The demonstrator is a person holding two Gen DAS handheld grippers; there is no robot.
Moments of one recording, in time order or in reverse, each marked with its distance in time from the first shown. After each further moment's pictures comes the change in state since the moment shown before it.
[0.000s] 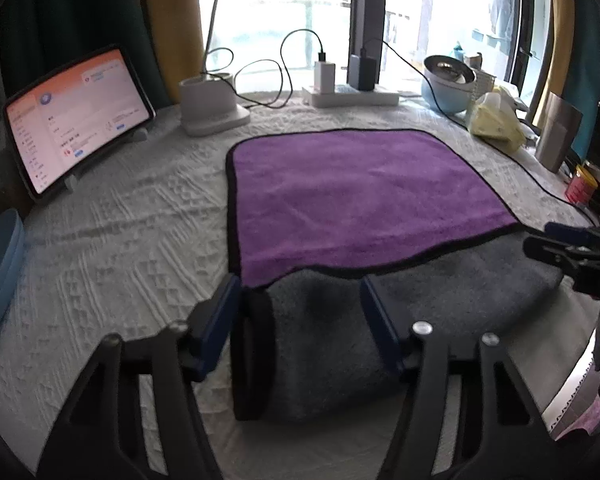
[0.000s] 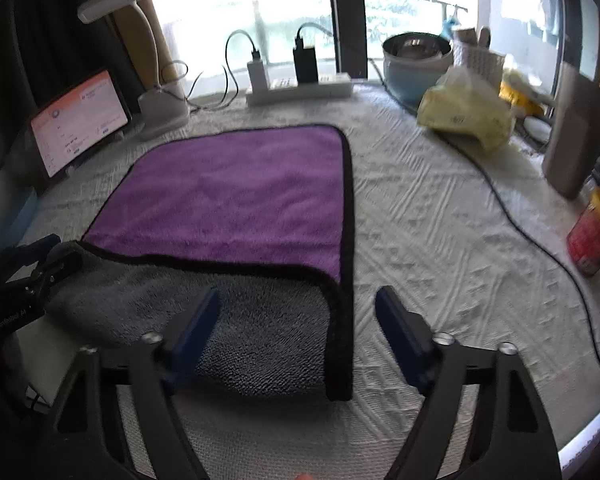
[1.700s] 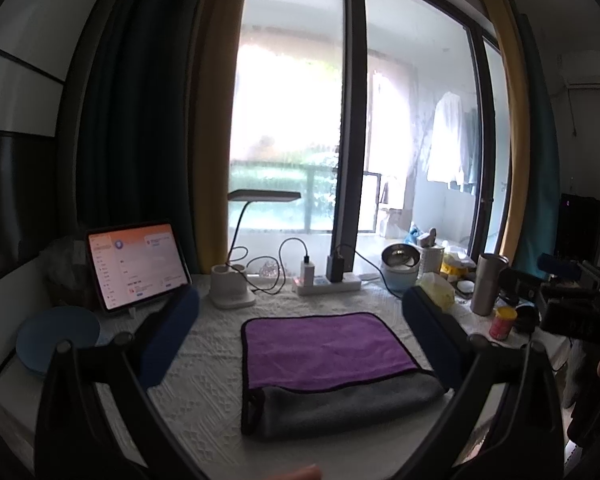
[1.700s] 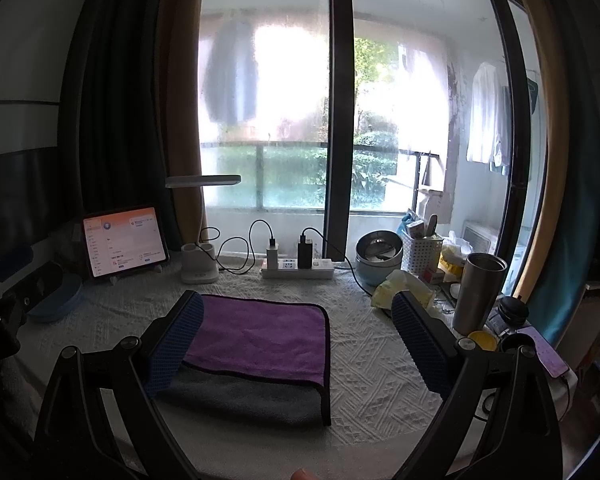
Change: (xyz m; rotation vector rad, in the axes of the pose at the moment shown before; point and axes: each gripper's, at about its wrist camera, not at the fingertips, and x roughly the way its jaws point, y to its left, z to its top) left arm -0.219 -0.006 0.001 -0.071 -0.620 -0.024; right arm -0.219 0.069 0.003 -0.103 -0.556 -0.118
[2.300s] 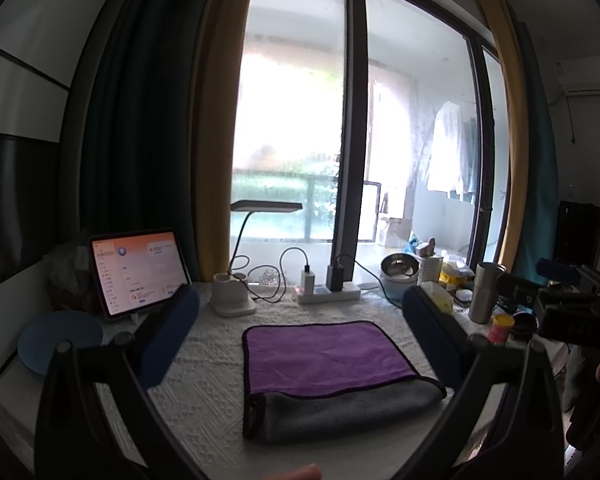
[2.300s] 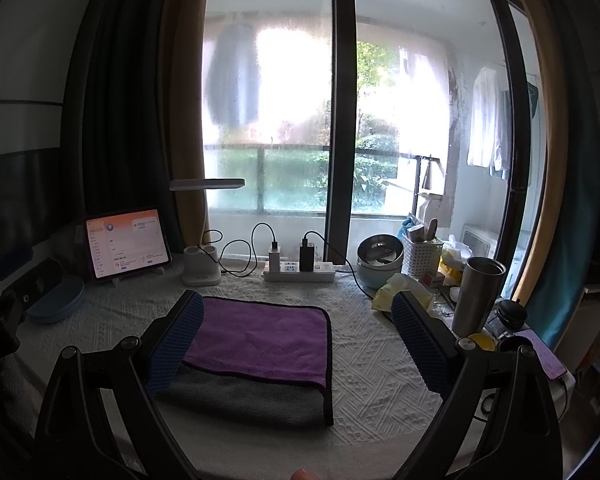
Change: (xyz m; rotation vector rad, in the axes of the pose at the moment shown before) left arm -0.008 0.001 0.005 -0.008 -0.040 -0.002; right arm -0.009 0.002 0.006 -0.007 -0.015 -0.001
